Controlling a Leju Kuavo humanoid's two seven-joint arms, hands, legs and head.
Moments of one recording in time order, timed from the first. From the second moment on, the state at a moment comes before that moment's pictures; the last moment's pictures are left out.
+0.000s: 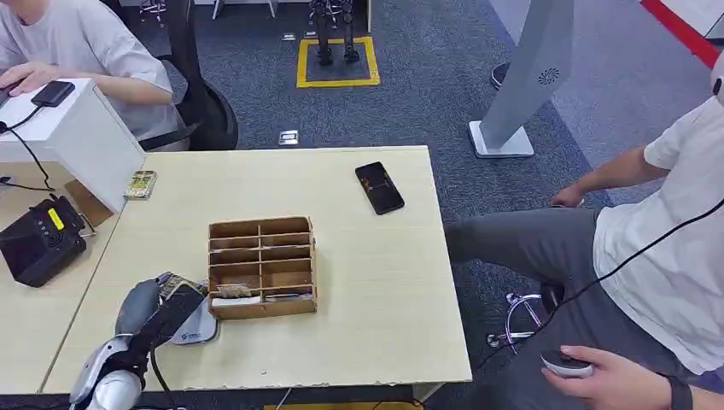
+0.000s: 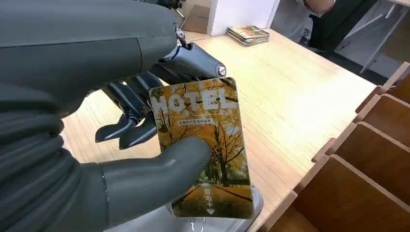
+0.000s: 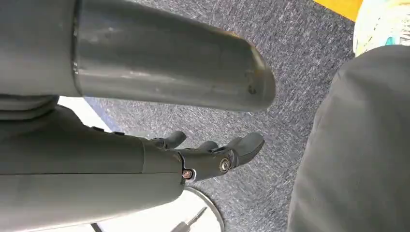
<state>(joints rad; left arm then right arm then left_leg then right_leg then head) -0.07 0.18 -0.06 -1.36 -0.61 0.10 -0.01 0.02 -0.12 0.54 -0.13 0.20 -0.34 -0.11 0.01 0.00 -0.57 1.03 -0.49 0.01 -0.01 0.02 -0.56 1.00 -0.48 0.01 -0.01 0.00</state>
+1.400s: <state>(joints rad) -0.10 0.13 -0.06 -1.22 -0.70 0.14 -0.04 0.01 -0.12 0.57 -0.13 0.19 -0.34 -0.12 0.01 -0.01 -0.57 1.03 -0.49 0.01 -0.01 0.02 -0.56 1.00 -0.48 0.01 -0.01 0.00</state>
